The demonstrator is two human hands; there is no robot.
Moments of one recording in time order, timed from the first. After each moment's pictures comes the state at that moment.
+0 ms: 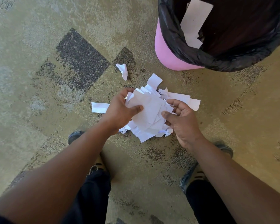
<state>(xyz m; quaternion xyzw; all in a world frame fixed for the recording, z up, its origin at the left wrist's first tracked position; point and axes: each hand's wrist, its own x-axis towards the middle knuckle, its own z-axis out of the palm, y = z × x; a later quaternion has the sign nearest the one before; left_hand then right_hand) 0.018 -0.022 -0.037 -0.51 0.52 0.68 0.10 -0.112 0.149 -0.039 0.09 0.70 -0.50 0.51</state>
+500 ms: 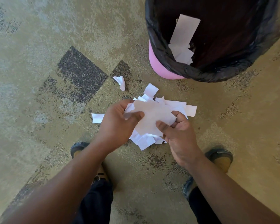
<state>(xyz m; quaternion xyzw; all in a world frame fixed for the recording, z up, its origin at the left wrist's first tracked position) -0.001 -0.020 0.045 -0.47 0.62 0.62 0.05 -0.098 0.134 0.021 0.14 0.62 -0.59 0.49</state>
